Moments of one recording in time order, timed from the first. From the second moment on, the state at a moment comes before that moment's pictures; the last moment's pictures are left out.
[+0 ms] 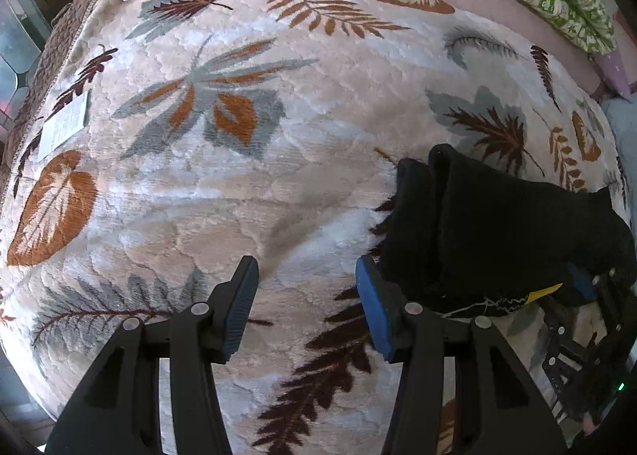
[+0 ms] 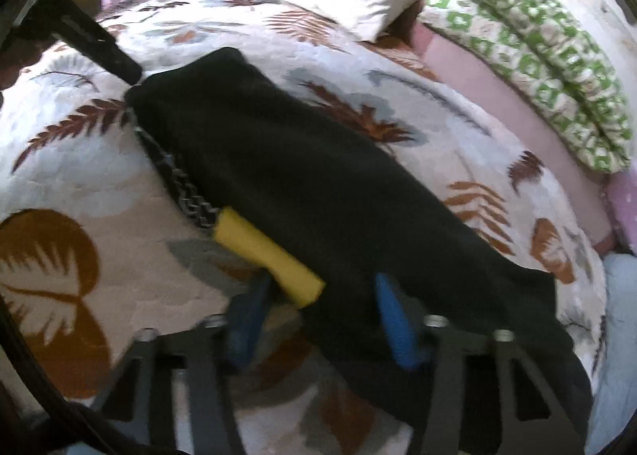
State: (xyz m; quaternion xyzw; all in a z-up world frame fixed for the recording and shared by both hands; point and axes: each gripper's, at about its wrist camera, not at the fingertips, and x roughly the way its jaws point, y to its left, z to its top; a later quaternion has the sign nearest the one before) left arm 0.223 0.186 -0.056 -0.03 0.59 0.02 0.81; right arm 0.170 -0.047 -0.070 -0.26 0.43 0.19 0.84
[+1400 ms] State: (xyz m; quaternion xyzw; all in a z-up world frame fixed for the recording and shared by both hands) left arm 0.254 0.147 -0.041 -0.10 0.57 -0.05 0.81; right arm 0.156 -0.080 -0.068 -0.22 0.41 0.20 0.86
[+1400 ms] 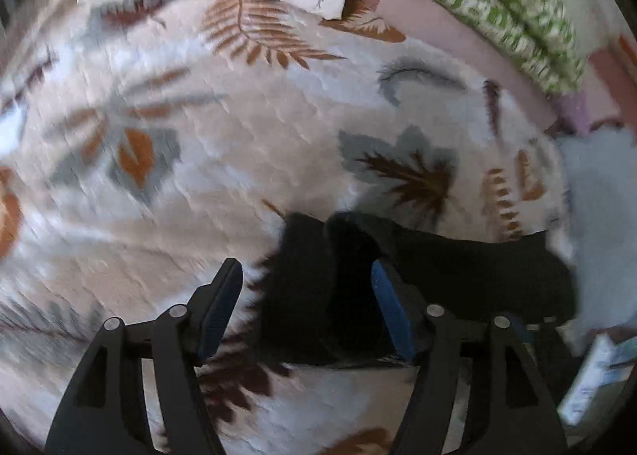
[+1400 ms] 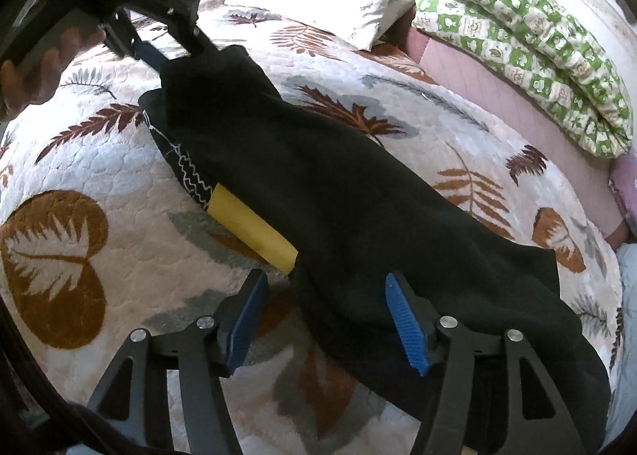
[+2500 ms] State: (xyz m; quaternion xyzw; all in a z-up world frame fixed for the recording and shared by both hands) left arm 0.259 0.143 -0.023 -0.23 0.56 -0.08 0.79; right arm 0.163 -0.097 -0.053 -0.14 0.38 0.18 0.90
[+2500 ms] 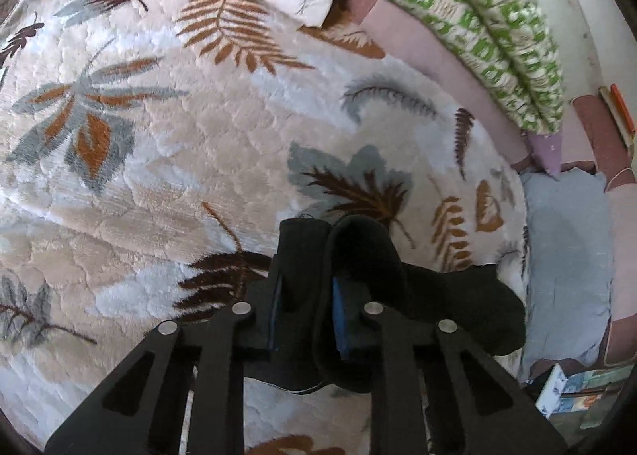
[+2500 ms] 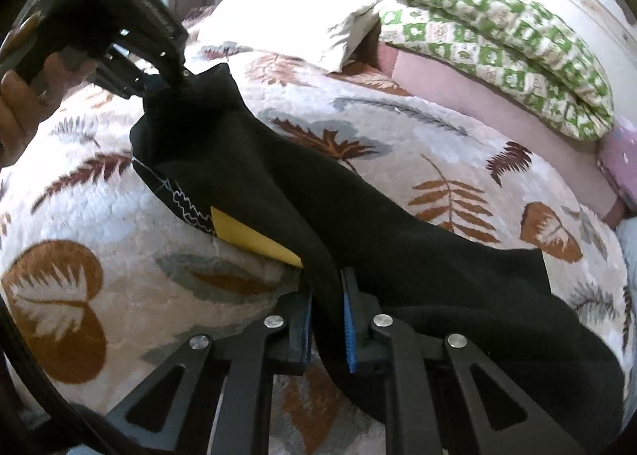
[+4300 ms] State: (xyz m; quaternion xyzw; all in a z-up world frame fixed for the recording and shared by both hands) left arm 0.255 0.035 0.053 -0.17 0.53 -0.13 0.82; right arm 0.145 -0.115 -0.026 0.06 0.34 0.18 0.92
